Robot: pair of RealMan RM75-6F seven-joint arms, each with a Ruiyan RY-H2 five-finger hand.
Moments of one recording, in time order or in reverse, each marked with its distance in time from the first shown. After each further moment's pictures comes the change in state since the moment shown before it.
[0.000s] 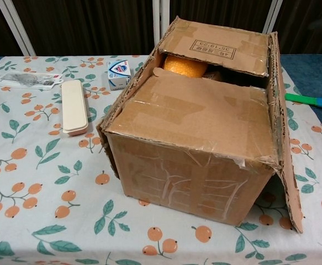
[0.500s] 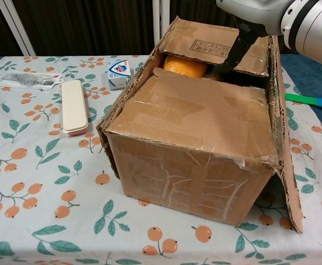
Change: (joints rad) left arm 0.005 0.004 -0.005 0.036 -0.007 0.006 -0.046; right arm 0.215 -0.491 0.102 0.204 0.352 0.090 -0.439
